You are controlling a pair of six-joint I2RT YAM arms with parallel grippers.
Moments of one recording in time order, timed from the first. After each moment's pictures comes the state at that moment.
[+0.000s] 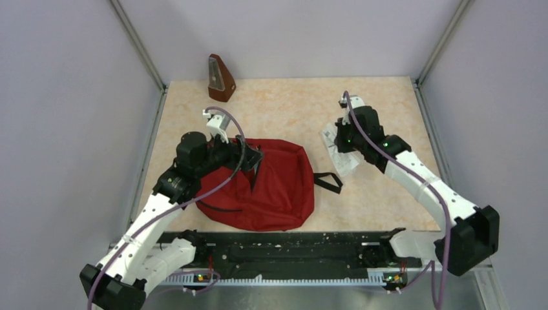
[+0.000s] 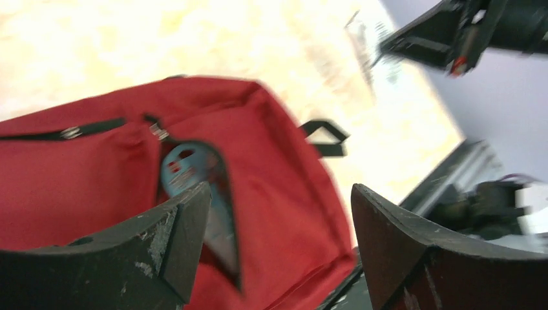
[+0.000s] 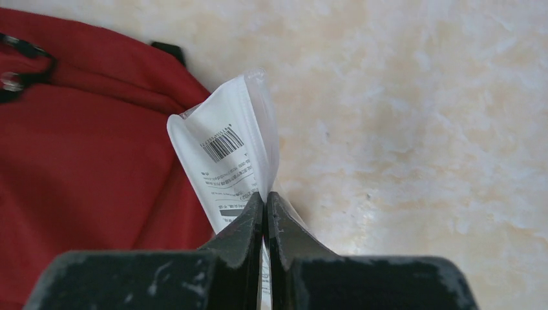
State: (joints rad) left arm -0.42 0.85 0.84 -0.33 0.31 -0.34; right arm 0.45 1.27 1.07 -0.52 0.10 0.18
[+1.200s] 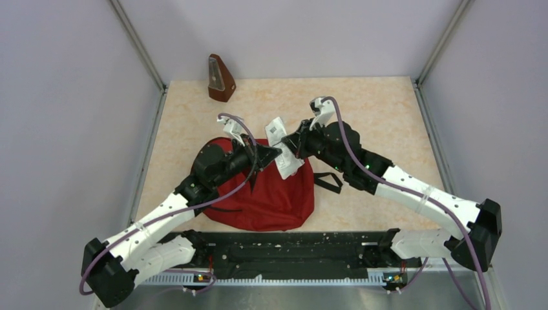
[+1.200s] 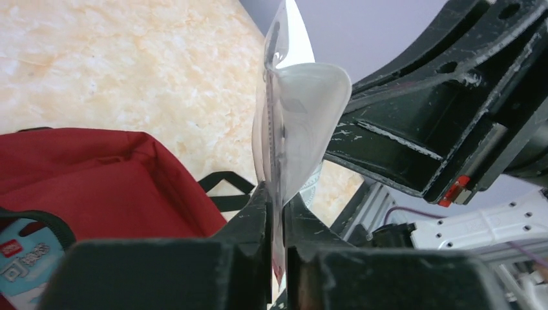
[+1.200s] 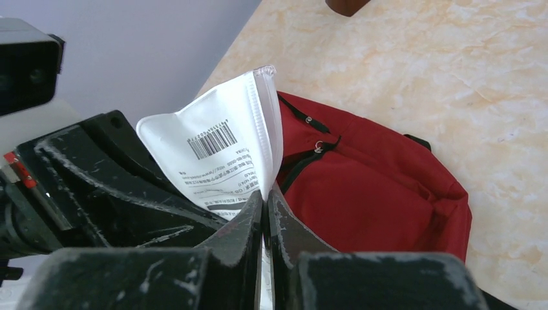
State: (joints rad) left arm -0.69 0.93 0.69 0.22 0.20 -0.70; right arm 0.92 1.19 1.07 -0.07 0.15 0.50
